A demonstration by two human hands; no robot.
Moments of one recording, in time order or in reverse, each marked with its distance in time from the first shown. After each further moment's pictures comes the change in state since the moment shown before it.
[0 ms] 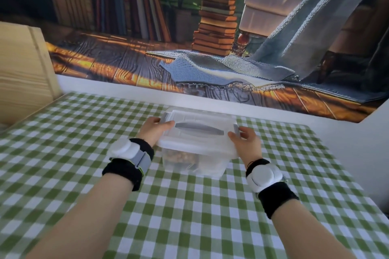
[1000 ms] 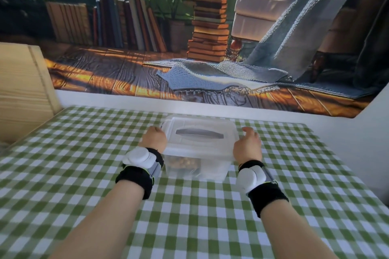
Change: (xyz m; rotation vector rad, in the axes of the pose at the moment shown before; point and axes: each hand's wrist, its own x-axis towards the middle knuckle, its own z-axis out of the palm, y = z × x) left_hand 0.015 -0.008 0.007 0.334 0.219 -0.020; right_hand 0.005 0.002 0.013 -0.326 0.184 -0.016
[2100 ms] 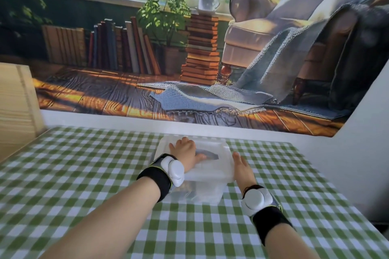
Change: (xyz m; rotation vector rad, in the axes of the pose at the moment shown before) left_hand -0.013 0.054 0.043 0.742 -0.281 0.686; right_hand -0.008 0.004 -0.009 0.344 -0.195 0.165
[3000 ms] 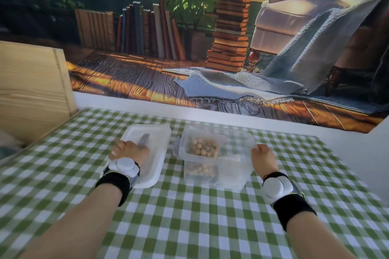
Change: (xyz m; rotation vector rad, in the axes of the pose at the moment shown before) left_hand -0.064 -0.186 0.022 -0.177 0.144 -0.827; right_hand 0.011 0.000 0.017 -0.362 0.066 -0.088
